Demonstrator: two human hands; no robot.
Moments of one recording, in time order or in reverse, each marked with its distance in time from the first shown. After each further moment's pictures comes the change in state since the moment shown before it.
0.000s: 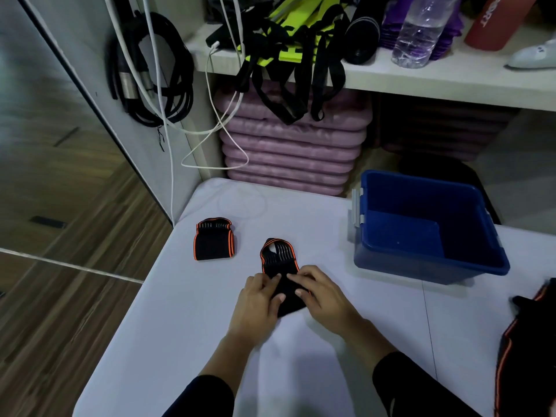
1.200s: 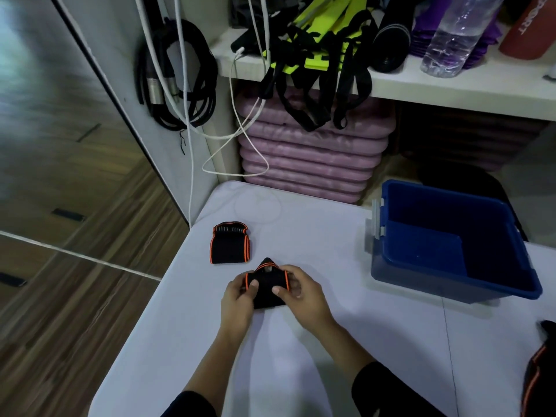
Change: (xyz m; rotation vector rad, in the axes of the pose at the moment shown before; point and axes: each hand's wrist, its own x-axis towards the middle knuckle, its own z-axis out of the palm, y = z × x) left_hand 0.004 -0.022 -0.037 -0.797 0.211 -0.598; right_hand 0.040 -0.045 0.045 0.417 0.114 0.287
